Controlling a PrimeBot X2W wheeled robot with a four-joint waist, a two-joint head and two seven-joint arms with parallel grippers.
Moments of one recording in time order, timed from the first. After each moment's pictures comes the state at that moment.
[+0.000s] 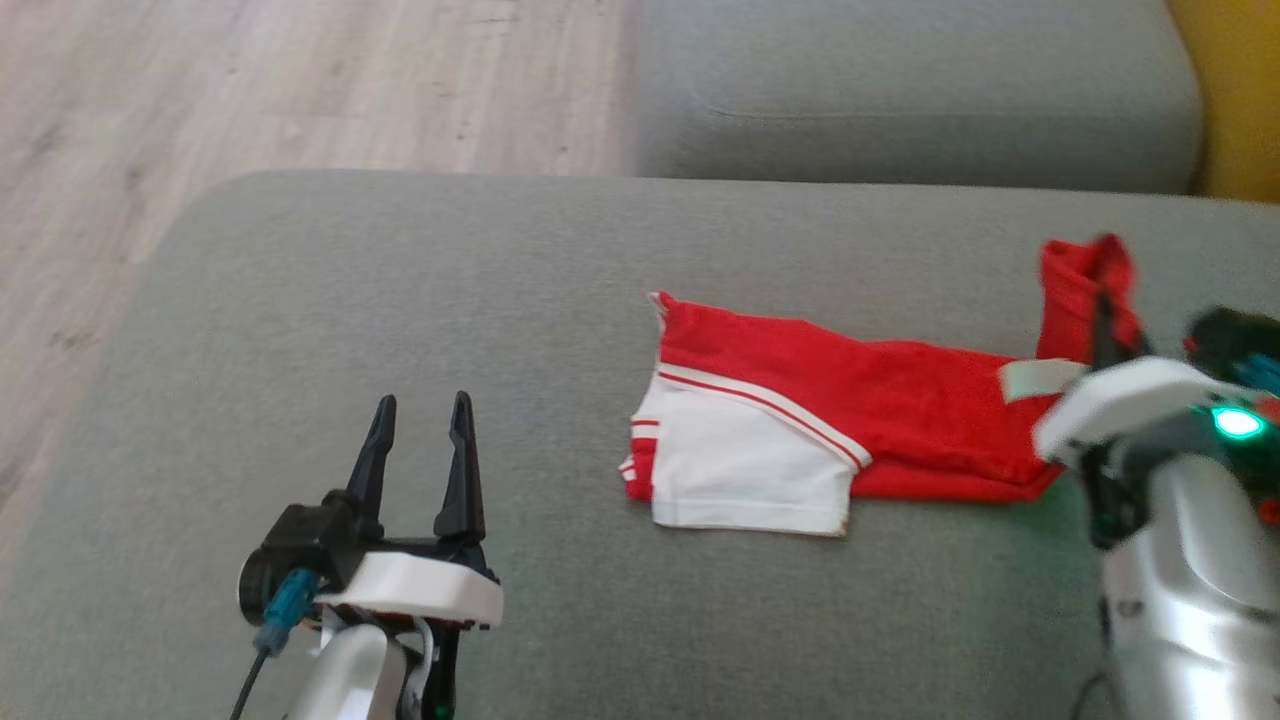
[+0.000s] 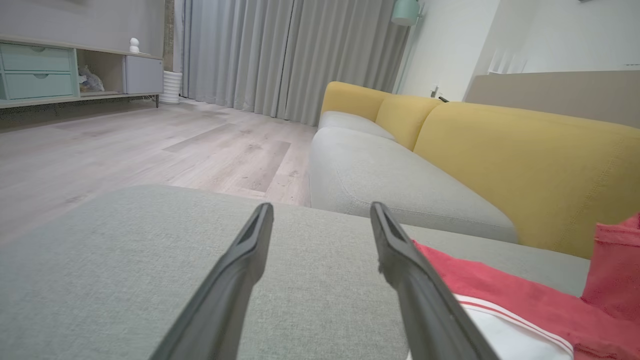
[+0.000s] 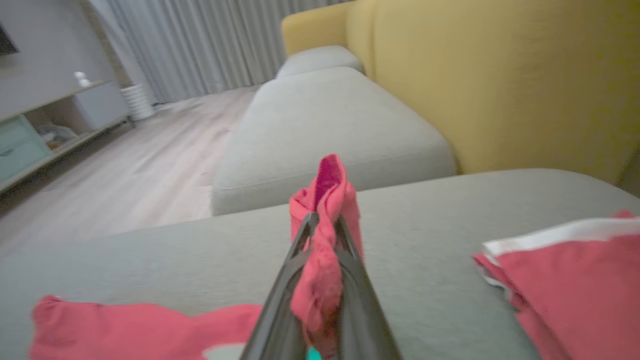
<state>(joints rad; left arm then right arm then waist) -0.18 0.04 -0.26 0.38 -0.35 0.00 -0.25 -0.47 -0.05 -0.29 0.72 0.02 0.13 -0.06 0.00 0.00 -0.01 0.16</state>
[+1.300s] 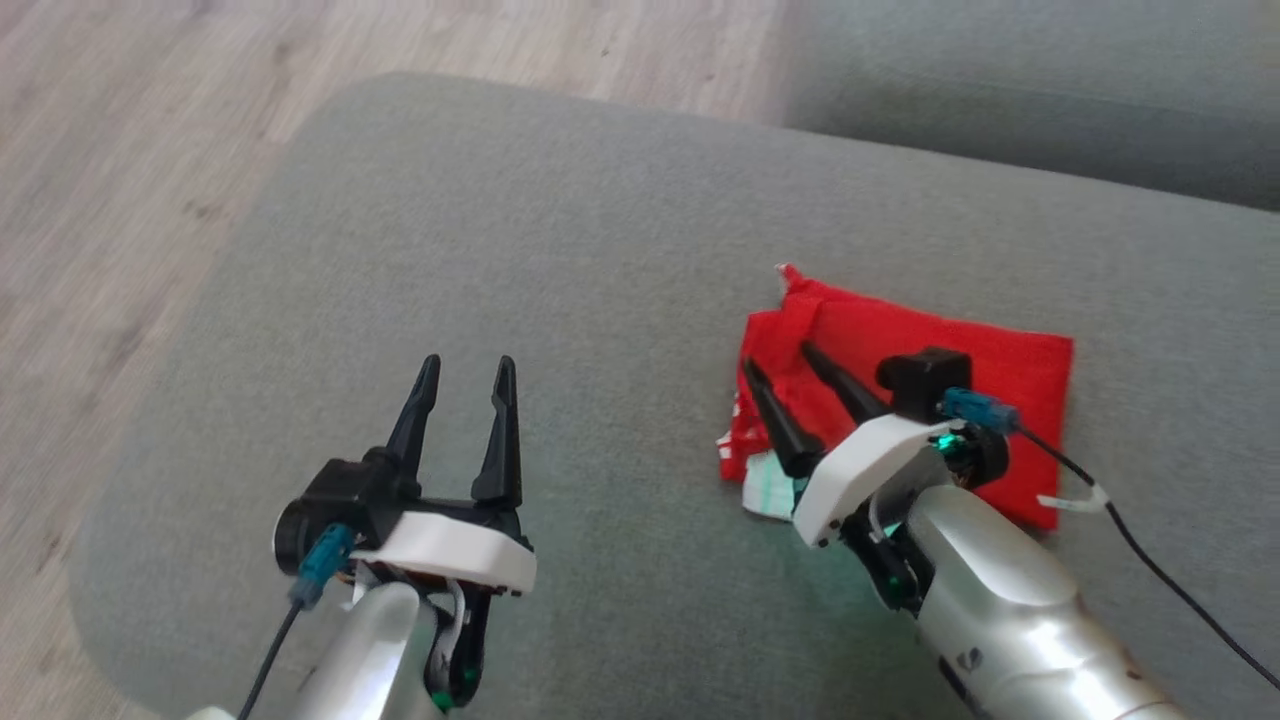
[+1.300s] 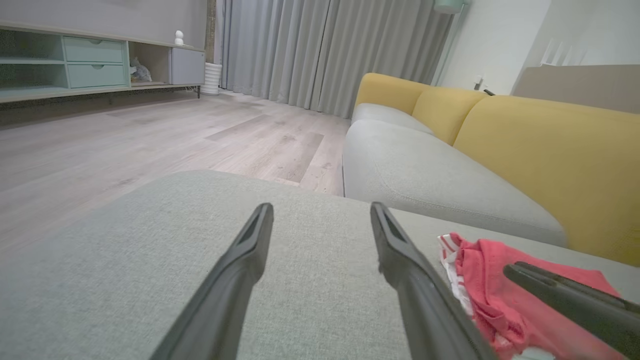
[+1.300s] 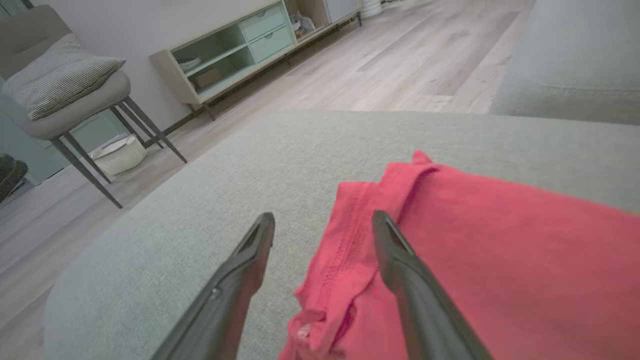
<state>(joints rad) -0.27 0.04 -0.35 0.42 -0.39 0.00 -0.25 -0.54 -0.06 0.63 0.86 0.59 0.13 -0.19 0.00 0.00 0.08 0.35</state>
